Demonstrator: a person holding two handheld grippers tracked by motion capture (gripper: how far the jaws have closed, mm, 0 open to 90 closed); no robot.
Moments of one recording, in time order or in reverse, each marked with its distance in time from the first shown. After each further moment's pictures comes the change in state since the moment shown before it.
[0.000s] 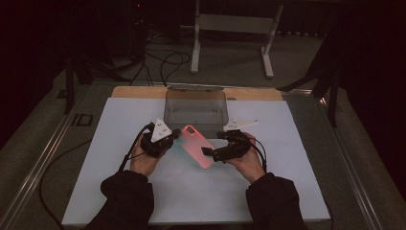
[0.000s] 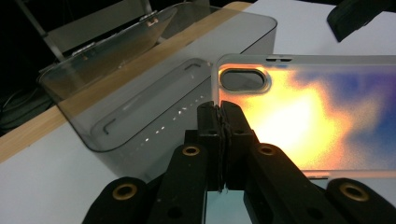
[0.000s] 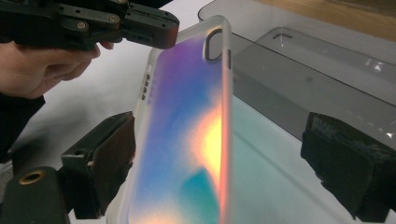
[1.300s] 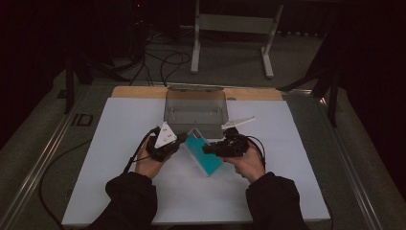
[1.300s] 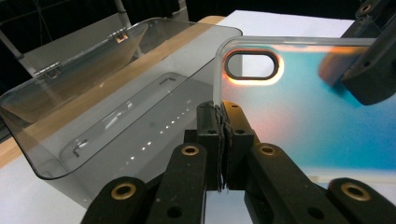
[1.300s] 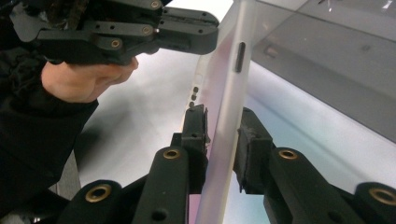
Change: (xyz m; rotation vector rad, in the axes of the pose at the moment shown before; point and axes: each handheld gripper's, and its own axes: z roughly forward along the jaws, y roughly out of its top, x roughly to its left) left arm -0.012 -0.006 0.009 -0.052 -0.065 0.045; right arm 0.000 0.004 0.003 0.101 0.150 0.098
